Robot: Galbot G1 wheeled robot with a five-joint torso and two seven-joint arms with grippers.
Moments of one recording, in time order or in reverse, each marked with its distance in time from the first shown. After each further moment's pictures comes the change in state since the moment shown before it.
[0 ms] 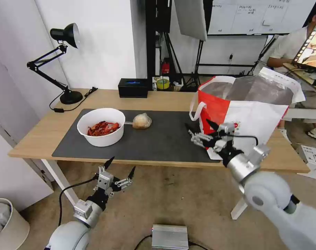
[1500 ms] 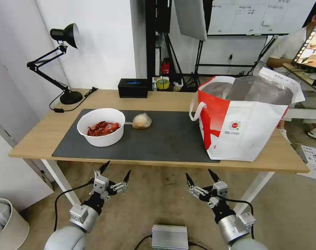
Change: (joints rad) left arm 0.052 -0.001 -0.038 0.017 0.005 -0.025 0.008; right arm -0.353 0.233 -0.012 -0.092 -0.378 0.249 -0.011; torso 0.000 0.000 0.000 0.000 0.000
